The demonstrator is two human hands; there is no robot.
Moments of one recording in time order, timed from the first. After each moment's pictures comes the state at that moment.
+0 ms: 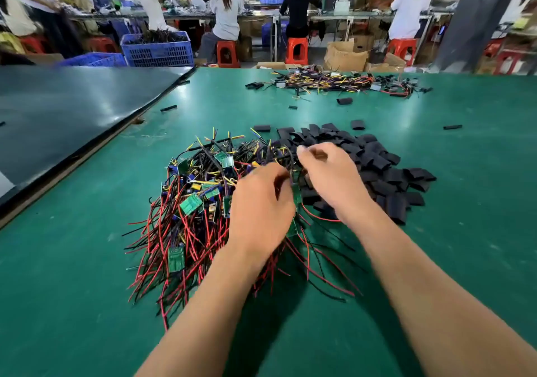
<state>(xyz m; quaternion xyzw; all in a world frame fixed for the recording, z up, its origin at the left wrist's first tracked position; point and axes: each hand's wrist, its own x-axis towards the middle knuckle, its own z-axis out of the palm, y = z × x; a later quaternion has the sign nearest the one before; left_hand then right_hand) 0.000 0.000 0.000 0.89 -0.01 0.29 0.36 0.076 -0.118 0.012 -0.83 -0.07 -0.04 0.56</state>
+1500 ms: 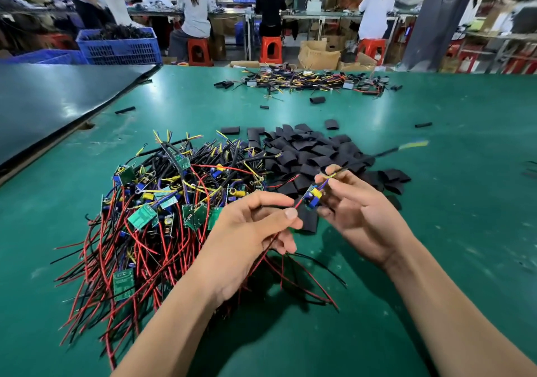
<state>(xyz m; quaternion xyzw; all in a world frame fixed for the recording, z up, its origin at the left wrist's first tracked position) 0.005 -0.016 -0.017 0.58 -0.03 -0.03 0.81 0.067 -0.196 -0.014 -0.48 -0.06 0.14 0.86</state>
